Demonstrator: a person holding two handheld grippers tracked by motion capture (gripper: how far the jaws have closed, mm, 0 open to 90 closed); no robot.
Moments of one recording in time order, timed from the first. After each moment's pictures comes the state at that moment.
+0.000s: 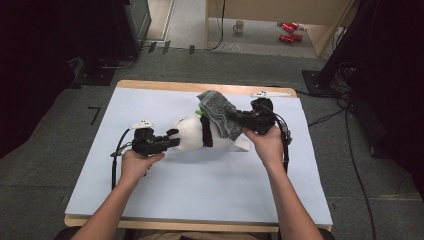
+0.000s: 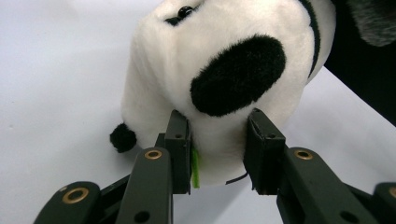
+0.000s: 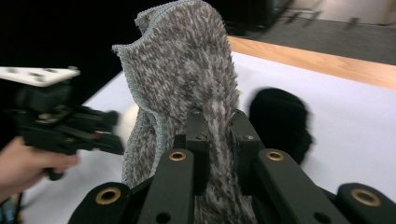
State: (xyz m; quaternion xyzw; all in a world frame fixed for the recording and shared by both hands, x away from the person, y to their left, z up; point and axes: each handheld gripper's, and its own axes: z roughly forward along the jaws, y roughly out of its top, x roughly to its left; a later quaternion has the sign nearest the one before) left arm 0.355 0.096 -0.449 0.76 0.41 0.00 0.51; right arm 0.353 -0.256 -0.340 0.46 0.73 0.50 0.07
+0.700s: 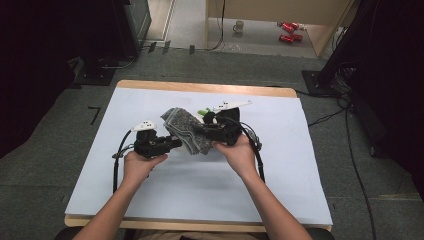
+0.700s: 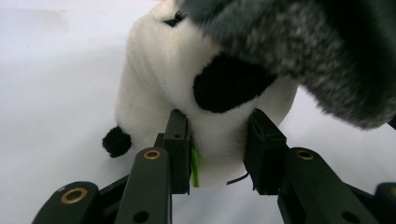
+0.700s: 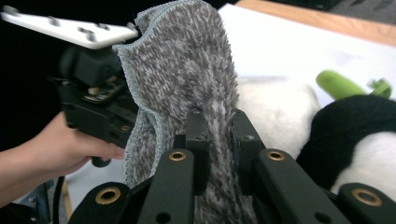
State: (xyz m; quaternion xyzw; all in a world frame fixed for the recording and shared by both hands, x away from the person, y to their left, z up) left arm 0.345 0.087 -0.442 0.76 0.40 0.02 0.51; right arm 0.342 -0.176 -0.363 0.40 0.78 0.49 0.02
